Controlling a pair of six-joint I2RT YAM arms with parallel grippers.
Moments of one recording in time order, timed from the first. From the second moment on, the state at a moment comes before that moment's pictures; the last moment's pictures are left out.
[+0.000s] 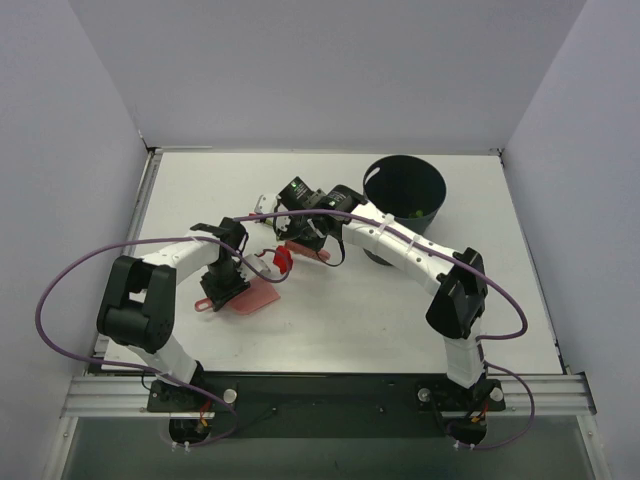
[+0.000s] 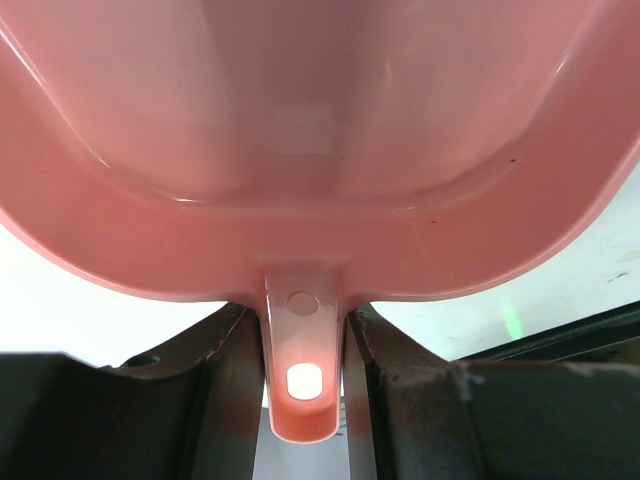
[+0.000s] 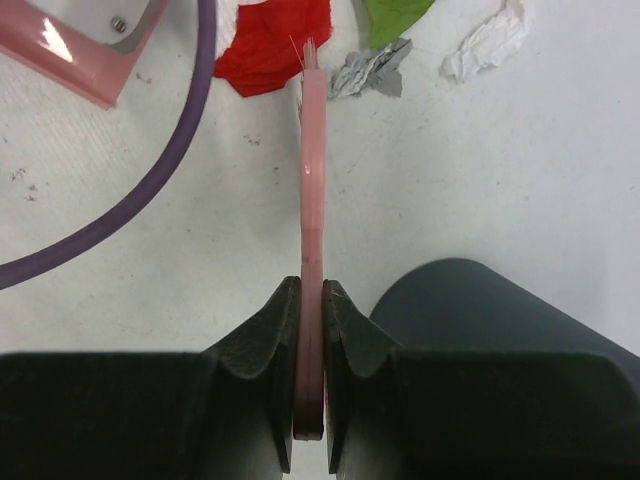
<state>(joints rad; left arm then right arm) -0.29 1.66 0.98 -0.95 -0.06 0.65 0.91 1.94 1.87 -0.97 0.11 -0.43</state>
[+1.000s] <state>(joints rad) -0.37 1.62 0.94 -1.02 -0.06 0.71 0.96 2.08 2.02 -1.02 -0.06 -0.38</state>
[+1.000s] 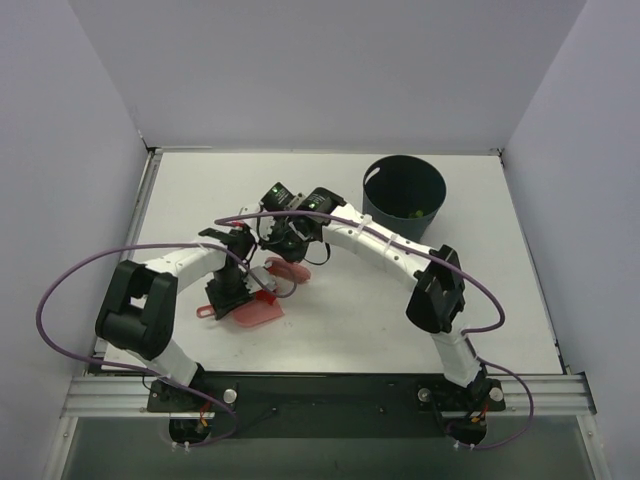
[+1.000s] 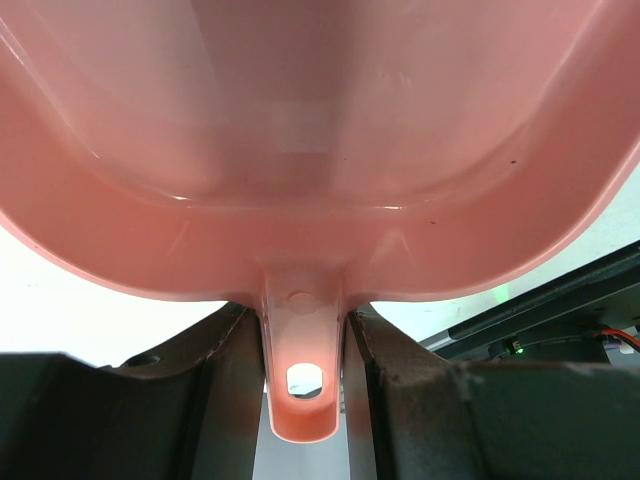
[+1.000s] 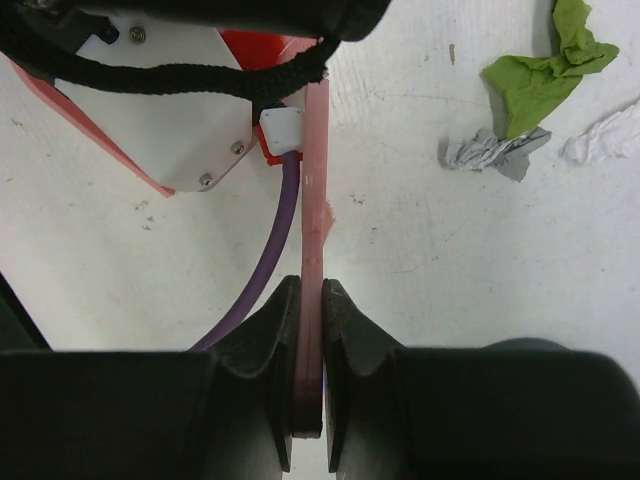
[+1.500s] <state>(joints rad) -0.39 1.56 0.91 -1.03 -0.08 0.64 0.91 2.00 1.98 -1.03 0.00 -0.36</state>
